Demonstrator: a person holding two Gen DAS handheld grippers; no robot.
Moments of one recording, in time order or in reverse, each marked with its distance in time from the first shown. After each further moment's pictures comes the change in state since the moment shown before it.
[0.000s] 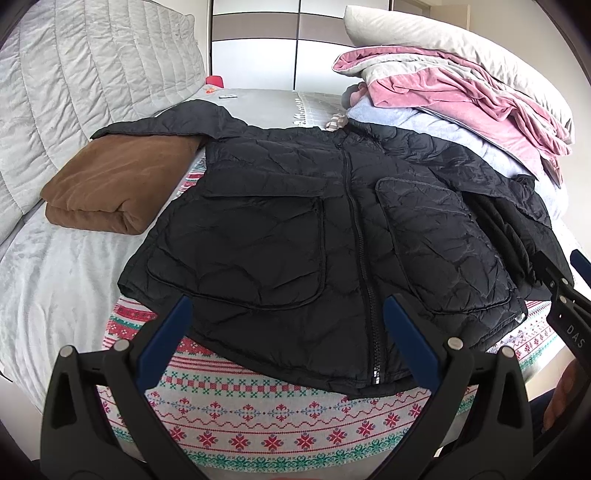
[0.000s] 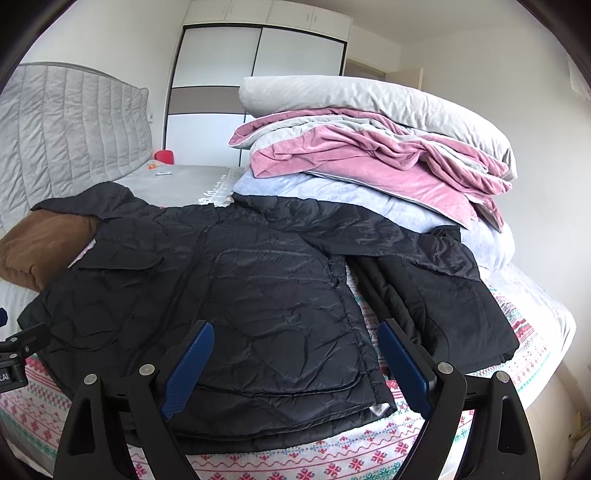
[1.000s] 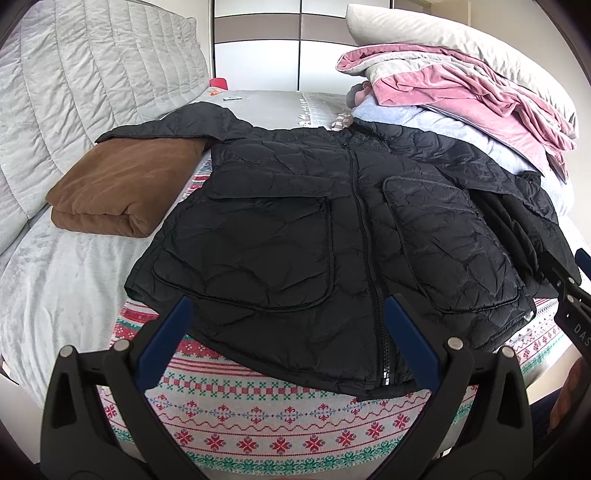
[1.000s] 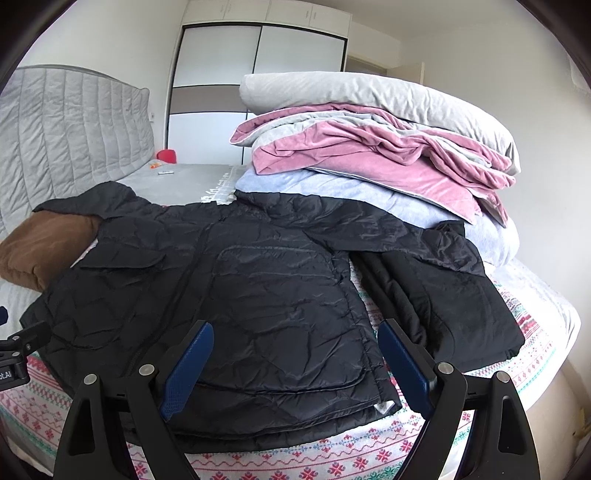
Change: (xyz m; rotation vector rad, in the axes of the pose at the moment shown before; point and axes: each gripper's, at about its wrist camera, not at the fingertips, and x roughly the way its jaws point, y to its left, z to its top) left arm 0.002 0.001 0.001 0.008 0.000 0.033; right arm 0.005 0.000 -0.001 0.014 0.014 0.017
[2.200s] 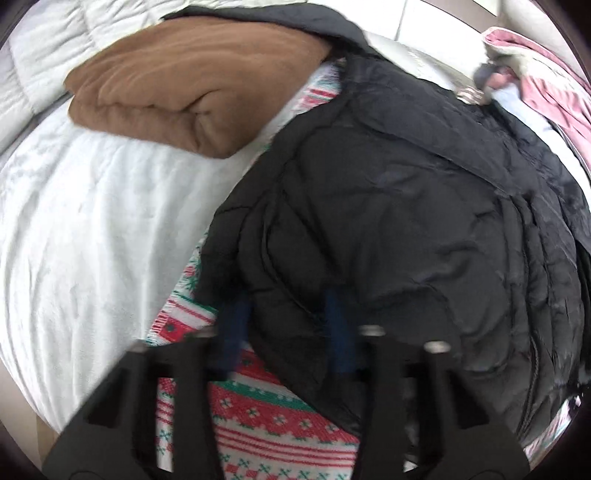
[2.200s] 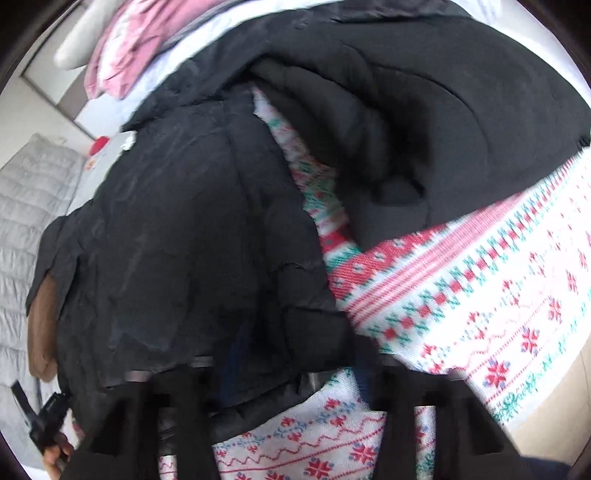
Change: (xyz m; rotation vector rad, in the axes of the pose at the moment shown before) left arm 0.129 0.113 0.002 -0.281 0.257 0.161; right arm 0.156 -0.145 -0.073 0.553 0.579 0.214
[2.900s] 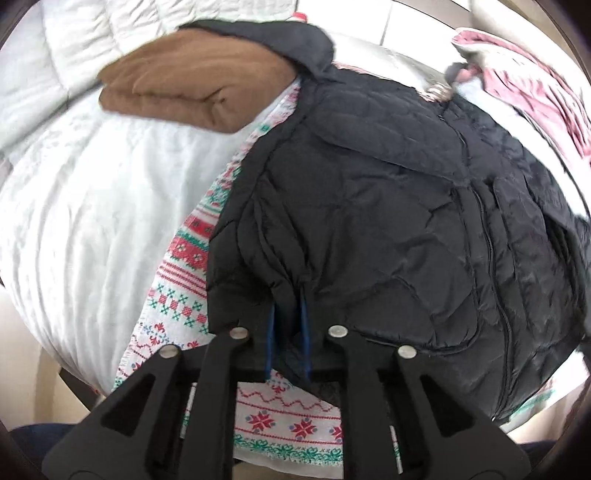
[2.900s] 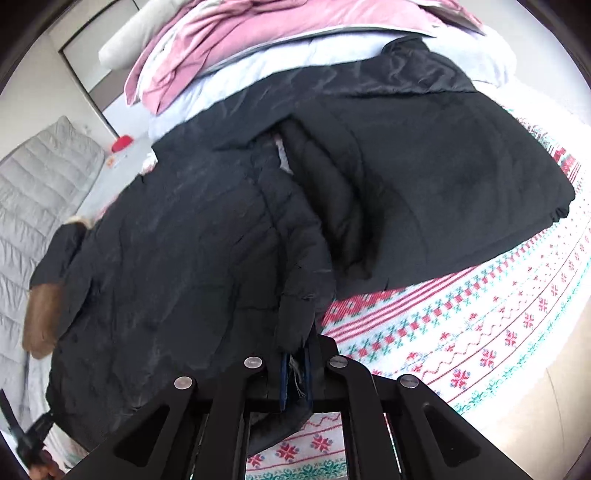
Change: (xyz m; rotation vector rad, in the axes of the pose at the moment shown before) left arm -0.062 0.007 -0.049 -0.027 0.005 -0.060; right arm -0.053 -0.002 0.022 -0.116 -0.112 -0.043
